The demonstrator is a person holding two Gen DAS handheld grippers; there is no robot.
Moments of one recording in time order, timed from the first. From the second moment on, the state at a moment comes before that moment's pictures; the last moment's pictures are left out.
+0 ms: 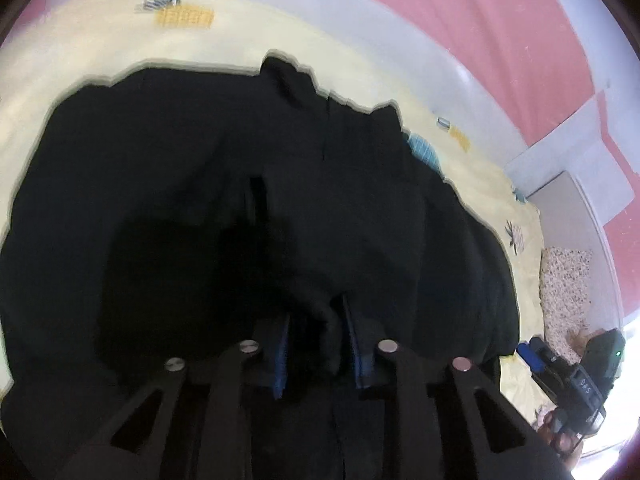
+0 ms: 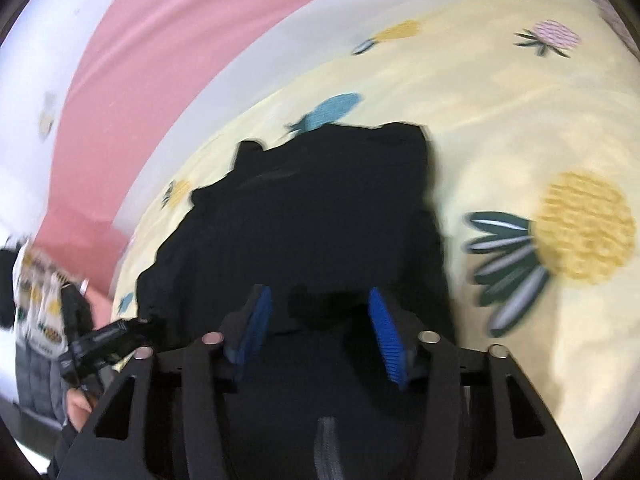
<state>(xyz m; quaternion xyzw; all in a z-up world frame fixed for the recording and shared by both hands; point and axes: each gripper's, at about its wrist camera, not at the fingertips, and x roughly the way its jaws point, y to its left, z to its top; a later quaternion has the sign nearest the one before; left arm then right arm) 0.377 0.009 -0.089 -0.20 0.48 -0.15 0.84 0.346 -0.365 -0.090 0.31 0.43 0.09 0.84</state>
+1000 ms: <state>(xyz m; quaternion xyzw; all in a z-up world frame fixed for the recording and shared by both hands) 0.381 0.022 -0.046 -0.10 0.39 -0.09 0.91 0.428 -0.340 -0.074 0.16 0.44 0.09 0.88</state>
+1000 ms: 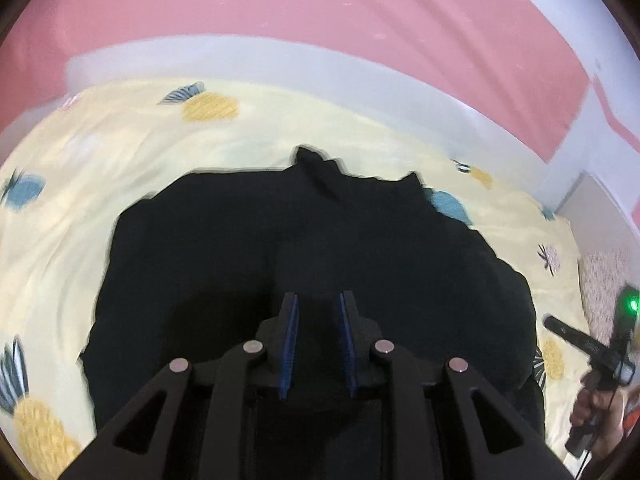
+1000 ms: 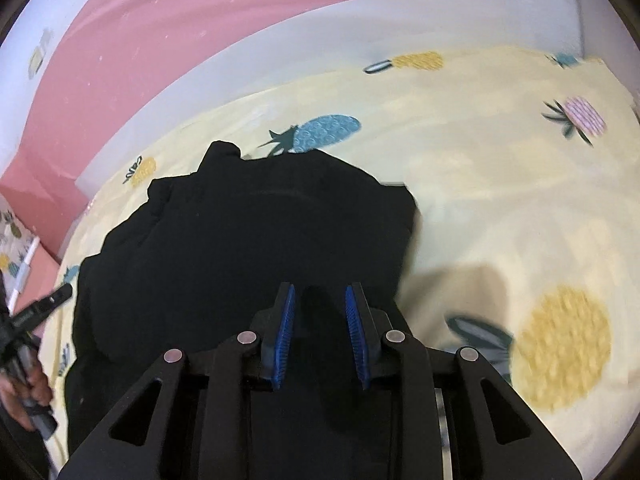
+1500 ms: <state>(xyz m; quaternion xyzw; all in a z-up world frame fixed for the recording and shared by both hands) 0.423 0.028 -0.085 -0.03 0.40 -0.04 0.91 0.442 -0.359 -0.094 0.18 0.44 0.05 0.88</state>
